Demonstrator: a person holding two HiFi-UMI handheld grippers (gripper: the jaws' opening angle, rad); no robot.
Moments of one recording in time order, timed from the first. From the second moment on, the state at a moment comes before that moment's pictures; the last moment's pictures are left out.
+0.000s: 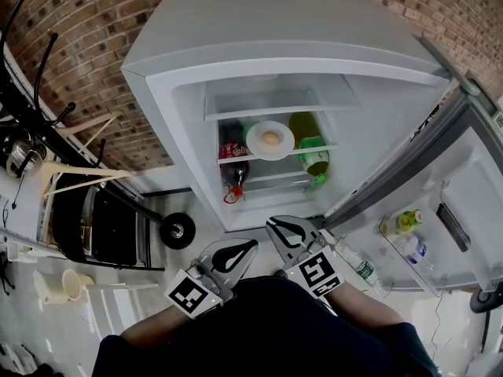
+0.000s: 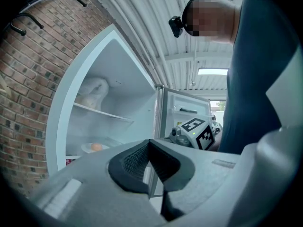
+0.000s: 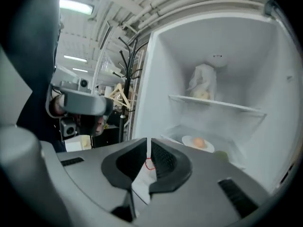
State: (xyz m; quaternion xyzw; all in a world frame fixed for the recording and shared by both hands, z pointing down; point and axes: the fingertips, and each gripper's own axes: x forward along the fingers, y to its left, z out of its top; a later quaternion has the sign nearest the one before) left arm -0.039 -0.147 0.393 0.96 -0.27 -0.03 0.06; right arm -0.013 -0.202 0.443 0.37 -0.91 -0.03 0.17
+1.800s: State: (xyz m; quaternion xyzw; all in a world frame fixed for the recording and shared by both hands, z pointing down) left arm -0.043 -0.140 0.390 0.96 -0.26 -0.03 0.05; right arm -0.018 -0.160 0.411 0.34 -0.94 0.05 0.02
